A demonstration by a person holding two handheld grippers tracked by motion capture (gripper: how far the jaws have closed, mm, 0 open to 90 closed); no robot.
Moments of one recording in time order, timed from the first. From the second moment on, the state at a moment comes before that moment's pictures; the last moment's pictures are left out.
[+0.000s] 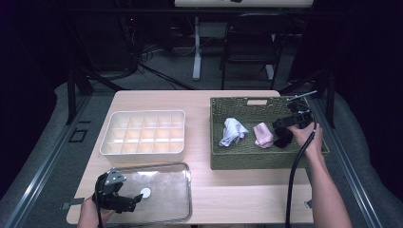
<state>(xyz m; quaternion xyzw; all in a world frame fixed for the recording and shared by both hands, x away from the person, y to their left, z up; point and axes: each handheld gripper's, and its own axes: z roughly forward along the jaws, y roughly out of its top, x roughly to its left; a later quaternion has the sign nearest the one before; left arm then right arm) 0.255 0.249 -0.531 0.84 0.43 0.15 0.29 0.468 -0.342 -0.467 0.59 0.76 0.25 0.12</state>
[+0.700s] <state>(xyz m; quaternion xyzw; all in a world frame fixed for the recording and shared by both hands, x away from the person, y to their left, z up) 0.256 0.250 -0.532 0.84 0.43 0.15 0.29 0.494 -0.349 -0.492 0.63 0.75 0.16 0.11</state>
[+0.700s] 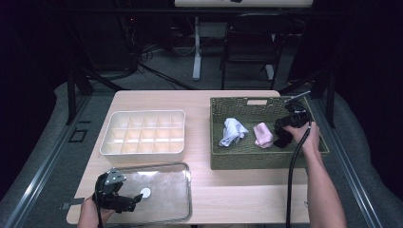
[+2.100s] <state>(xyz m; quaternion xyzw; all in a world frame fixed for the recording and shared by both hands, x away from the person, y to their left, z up) 0.254 0.248 -0.531 0.85 0.42 0.15 0.28 0.491 -0.335 -0.454 0.61 0.78 0.10 0.10</state>
